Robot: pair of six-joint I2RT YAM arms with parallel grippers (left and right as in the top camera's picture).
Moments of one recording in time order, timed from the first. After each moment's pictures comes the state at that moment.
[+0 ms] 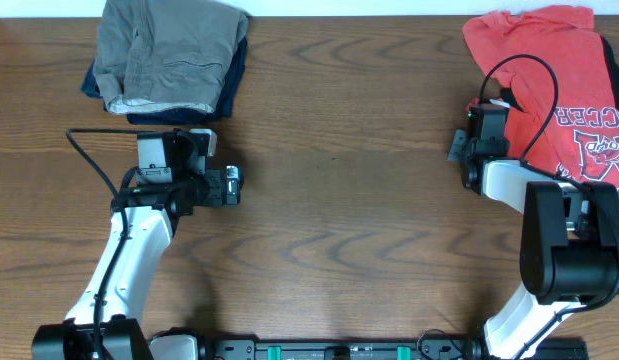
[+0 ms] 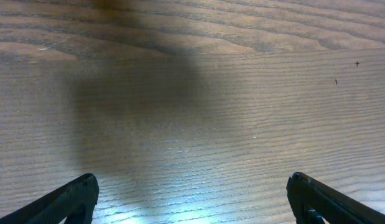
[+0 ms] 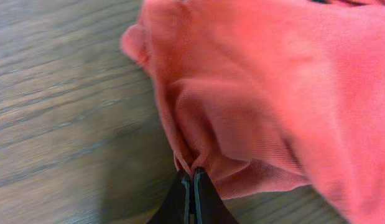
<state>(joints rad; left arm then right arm) 0.05 1.38 0.77 -0.44 0.31 0.03 0.00 1.90 0.89 0.12 0.26 0.24</state>
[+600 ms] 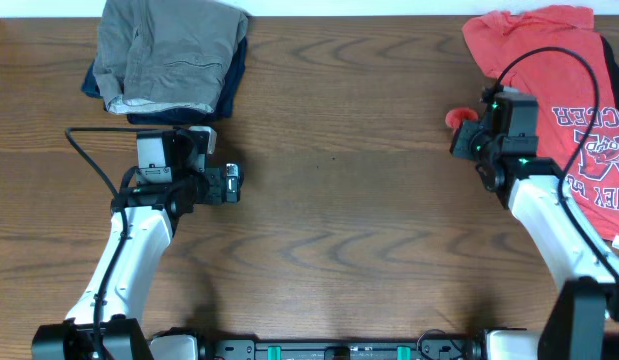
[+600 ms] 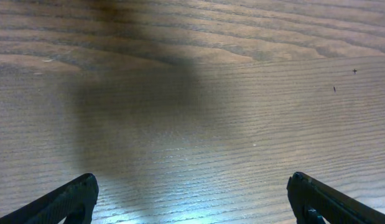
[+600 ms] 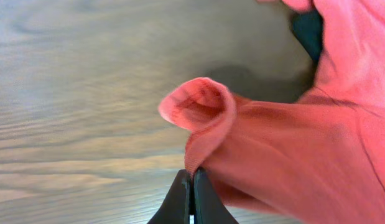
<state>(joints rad) 0.05 1.38 0.77 -0.42 0.31 0.03 0.02 1.50 0.93 -0.23 -0.03 0.26</state>
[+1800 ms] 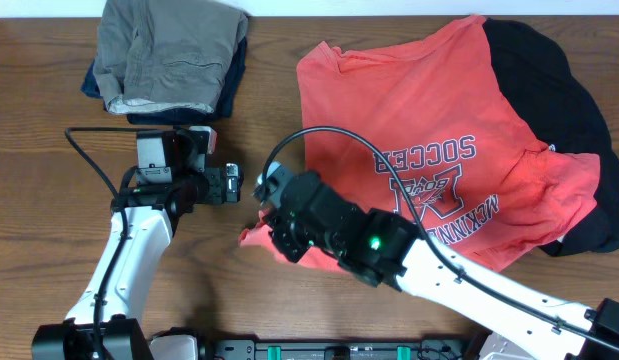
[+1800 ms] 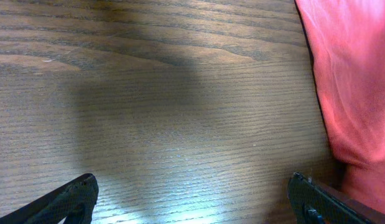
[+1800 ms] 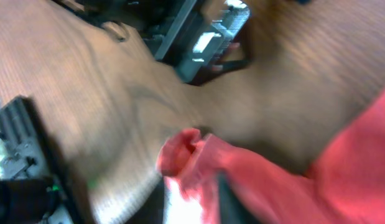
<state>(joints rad) 0.05 1.38 0.77 -0.42 0.31 0.03 0.99 1.47 1.13 -0.43 -0.08 0.25</state>
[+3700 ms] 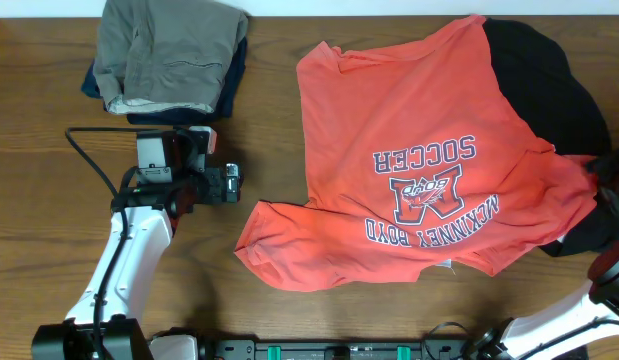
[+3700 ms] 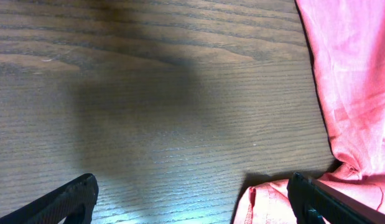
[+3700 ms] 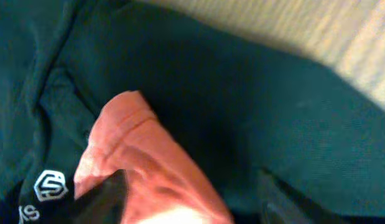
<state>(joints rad) 0.05 1.38 0.77 -0.42 0.31 0.03 -0.72 1.95 1.28 -0.53 -0.12 0.41</state>
